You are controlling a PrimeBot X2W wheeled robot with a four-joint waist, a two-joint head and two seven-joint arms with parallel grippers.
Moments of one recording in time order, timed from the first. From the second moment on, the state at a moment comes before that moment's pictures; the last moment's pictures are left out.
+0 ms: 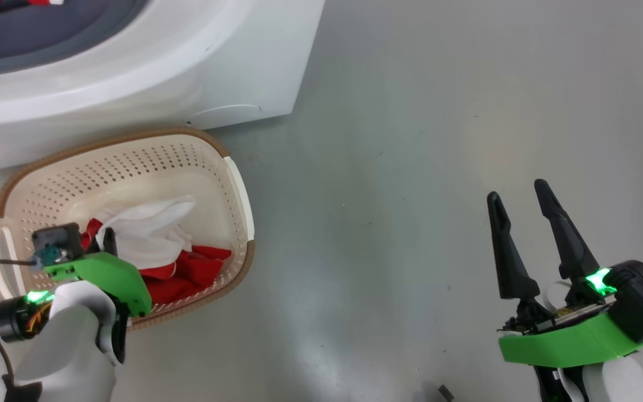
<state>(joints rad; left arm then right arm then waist) -0.76 0.17 -0.29 1.18 -0.53 0.07 -0.23 -0.08 -0.04 0.06 -0.09 0.33 0.12 -0.26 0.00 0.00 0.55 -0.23</state>
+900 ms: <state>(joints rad) -0.83 0.20 -0.29 1.29 -0.56 0.08 -0.09 -0.14 -0.04 0.11 -0.05 0.38 0.12 -0.26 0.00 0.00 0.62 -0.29</state>
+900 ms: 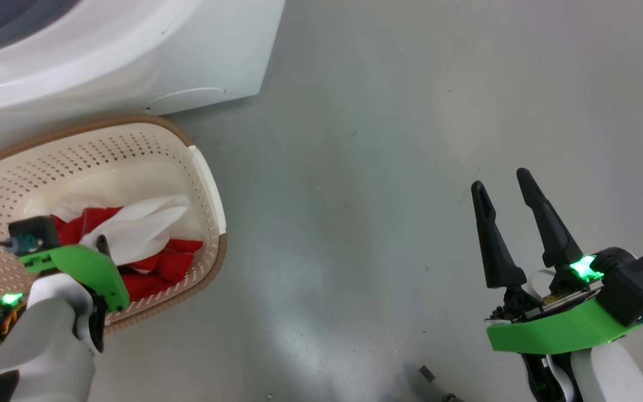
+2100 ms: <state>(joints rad) -0.79 0.15 -0.29 1.05 -0.57 0.03 -0.25 -0.11 -0.04 0.06 -0.02 0.37 0.12 -0.26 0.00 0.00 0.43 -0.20</state>
